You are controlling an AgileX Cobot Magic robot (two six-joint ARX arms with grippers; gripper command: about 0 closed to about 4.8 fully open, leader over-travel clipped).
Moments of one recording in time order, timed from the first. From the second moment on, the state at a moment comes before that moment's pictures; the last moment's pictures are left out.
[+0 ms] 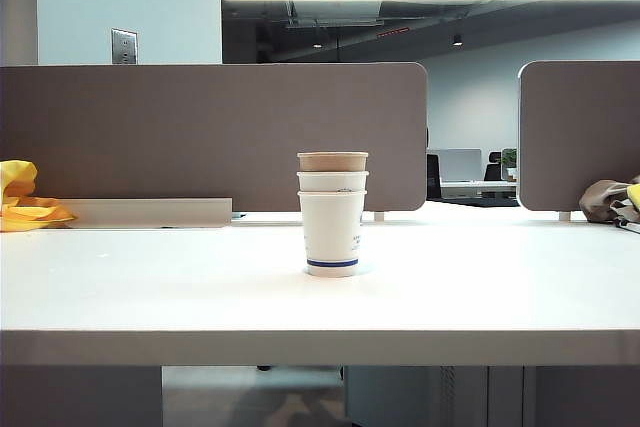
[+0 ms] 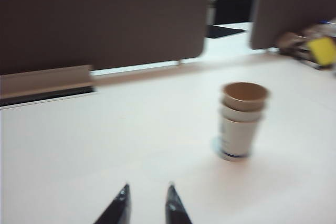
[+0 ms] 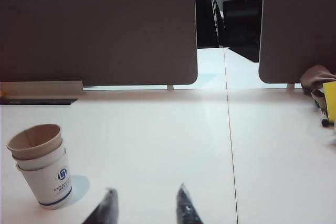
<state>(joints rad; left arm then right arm) -0.53 0.04 0.15 -0.07 -0.14 0.07 0.18 0.01 0.21 -0.09 0.00 0.08</state>
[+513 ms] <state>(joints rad) -0.53 0.01 0.01 -0.02 0.06 0.07 0.29 0.00 0.20 -0.09 0.00 0.08</state>
